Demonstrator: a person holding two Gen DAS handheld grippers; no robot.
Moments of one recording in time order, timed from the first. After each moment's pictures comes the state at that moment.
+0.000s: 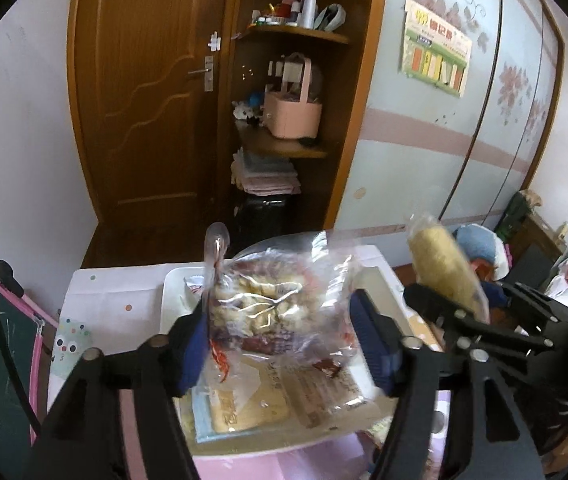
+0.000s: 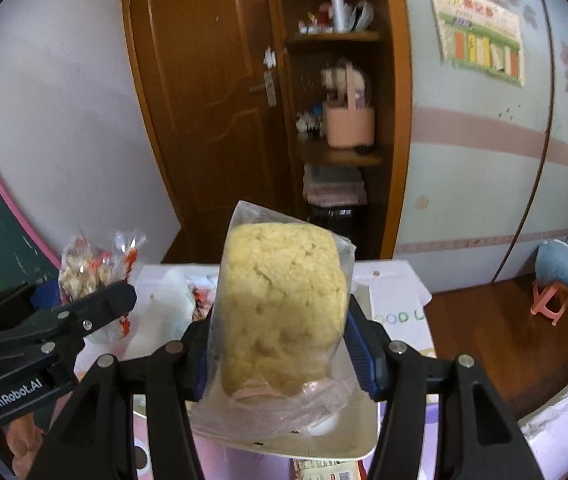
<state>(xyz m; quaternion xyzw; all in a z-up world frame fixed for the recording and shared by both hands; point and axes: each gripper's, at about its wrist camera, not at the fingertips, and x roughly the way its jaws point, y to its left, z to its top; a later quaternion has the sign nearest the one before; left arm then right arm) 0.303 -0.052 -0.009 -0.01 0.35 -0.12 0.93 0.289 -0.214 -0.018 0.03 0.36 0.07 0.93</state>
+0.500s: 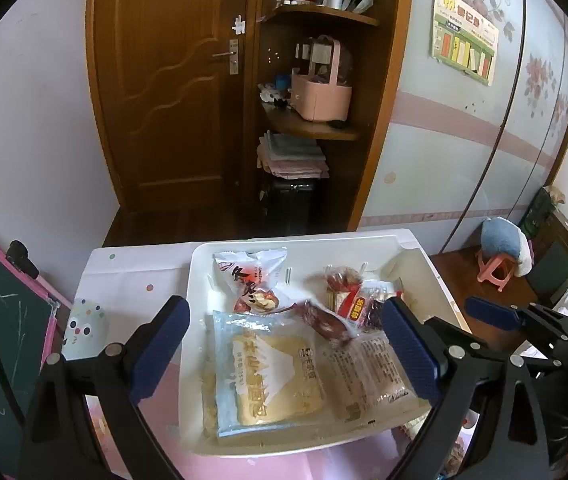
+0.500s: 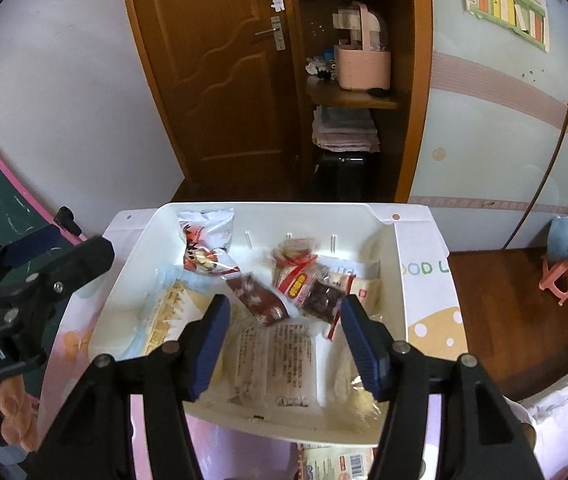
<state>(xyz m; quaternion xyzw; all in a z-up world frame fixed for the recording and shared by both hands) 0.308 -0.035 -0.041 -0.01 0.37 -0.08 0.93 0.291 -0.202 -0.061 0.03 0.42 0.09 0.90</state>
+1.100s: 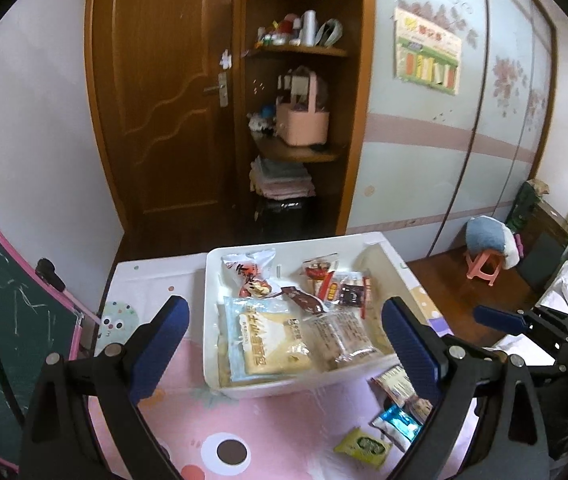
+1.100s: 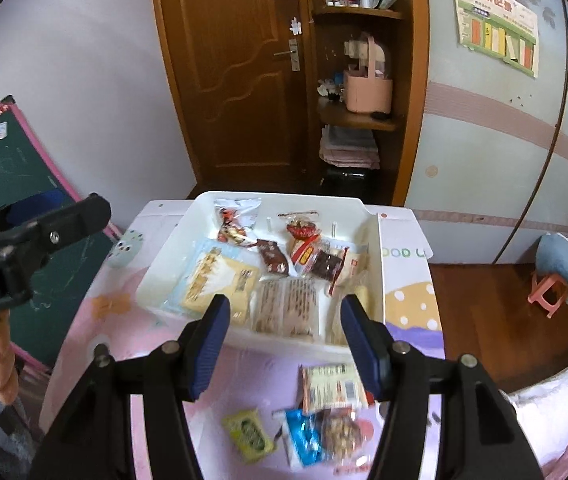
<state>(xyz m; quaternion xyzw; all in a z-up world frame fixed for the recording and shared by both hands) 0.188 -0.031 0.027 0.02 0.32 -0.10 0.94 0.171 -0.208 -0.009 0.01 0.39 0.10 0.92</state>
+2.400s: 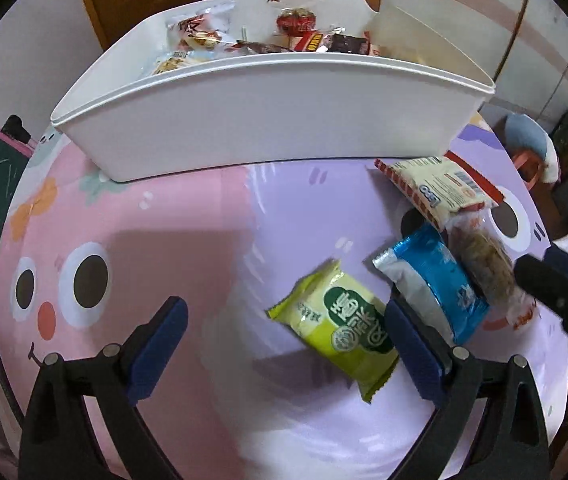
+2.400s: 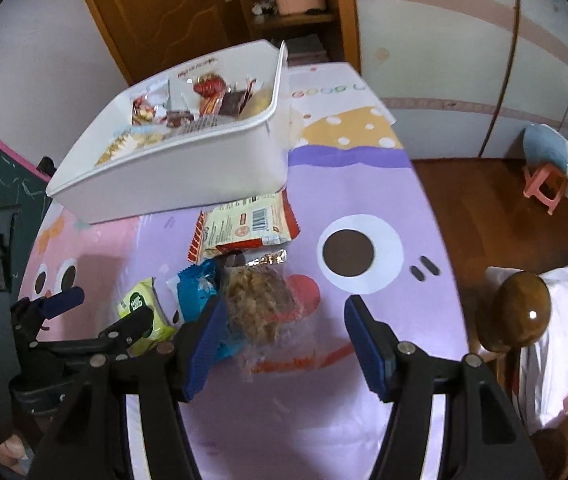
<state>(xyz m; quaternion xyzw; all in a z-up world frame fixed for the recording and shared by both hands) 0.162 -0.120 -0.220 0.02 0.54 -0.03 0.84 0.142 -0.289 -0.183 0.08 0.50 0.06 0.86</state>
